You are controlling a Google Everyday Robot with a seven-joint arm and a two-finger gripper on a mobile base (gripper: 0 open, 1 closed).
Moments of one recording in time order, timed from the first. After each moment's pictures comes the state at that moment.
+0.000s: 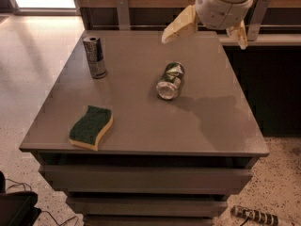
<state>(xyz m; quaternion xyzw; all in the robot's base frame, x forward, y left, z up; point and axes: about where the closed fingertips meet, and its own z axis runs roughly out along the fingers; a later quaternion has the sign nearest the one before) 0.583 -0.137 0.974 0.01 0.98 0.04 0.20</state>
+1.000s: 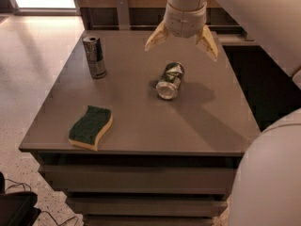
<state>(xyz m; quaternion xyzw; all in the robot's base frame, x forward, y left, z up) 0.628 -0.092 0.918 0.13 0.99 0.00 0.09</state>
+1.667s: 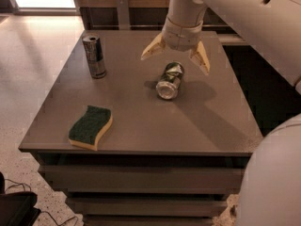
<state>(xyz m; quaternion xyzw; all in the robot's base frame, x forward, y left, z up) 0.627 -0.079 0.878 0.13 0.99 0.05 0.06</state>
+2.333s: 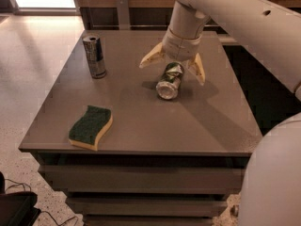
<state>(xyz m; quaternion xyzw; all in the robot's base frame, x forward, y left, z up) 0.627 -0.073 0.847 0.12 0.99 0.09 0.04</state>
